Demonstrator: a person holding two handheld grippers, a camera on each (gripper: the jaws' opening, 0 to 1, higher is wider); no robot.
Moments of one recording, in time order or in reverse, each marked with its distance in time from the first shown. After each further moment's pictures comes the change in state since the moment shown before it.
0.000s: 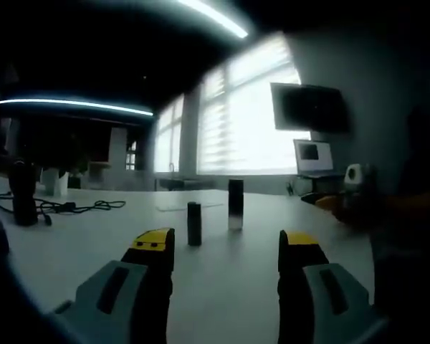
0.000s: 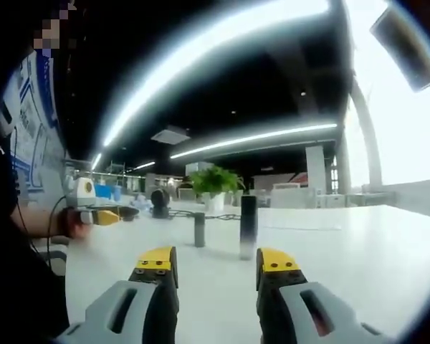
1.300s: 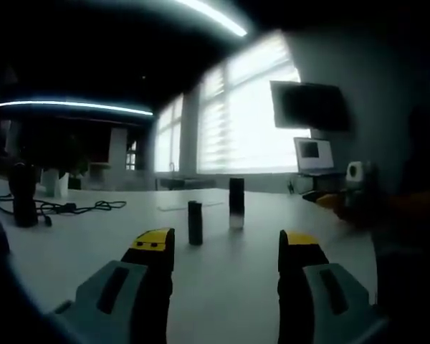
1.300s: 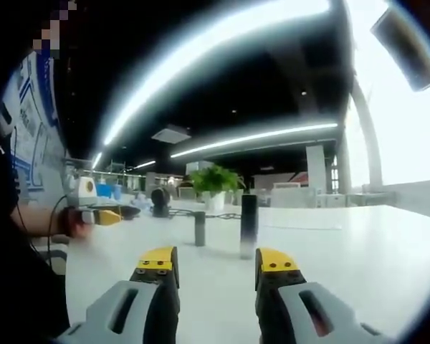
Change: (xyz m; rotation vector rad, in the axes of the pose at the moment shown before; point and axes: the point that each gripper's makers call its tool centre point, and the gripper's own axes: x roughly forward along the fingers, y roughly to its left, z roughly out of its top) left arm 0.003 0.003 -0.002 0.005 0.002 0.001; right arm 0.000 0.001 -0.001 -0.002 0.004 0.004
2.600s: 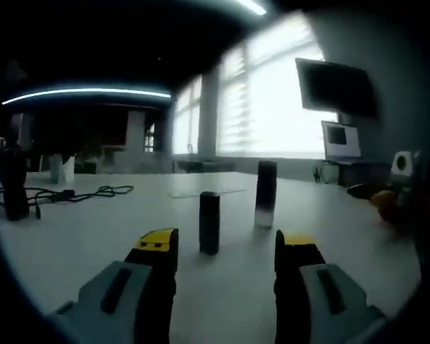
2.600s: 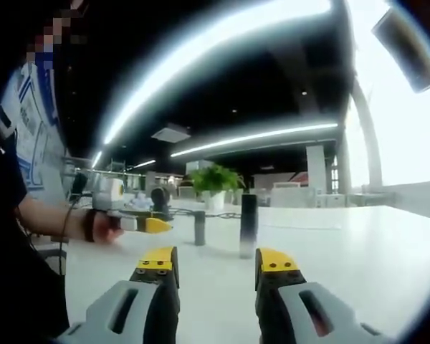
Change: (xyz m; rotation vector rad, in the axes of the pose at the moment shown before) left arm 0.083 0.025 -0.030 -0.016 0.113 0.128; right arm -0.001 -0.001 0.000 -0.004 0.003 0.001
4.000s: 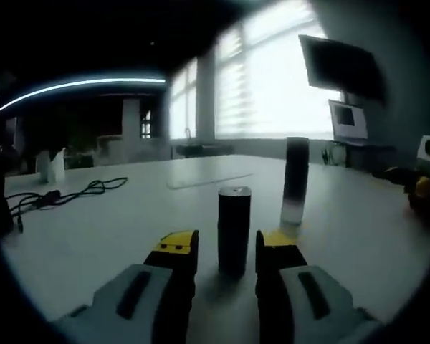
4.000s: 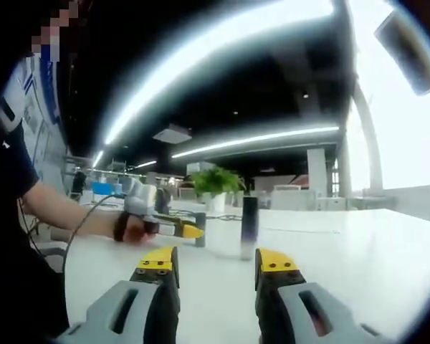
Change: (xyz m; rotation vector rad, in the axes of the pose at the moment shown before) left arm 0.065 0.019 -0.019 0.047 0.108 -0.014; right arm 0.000 0.001 0.002 -0.017 -0.011 0.004
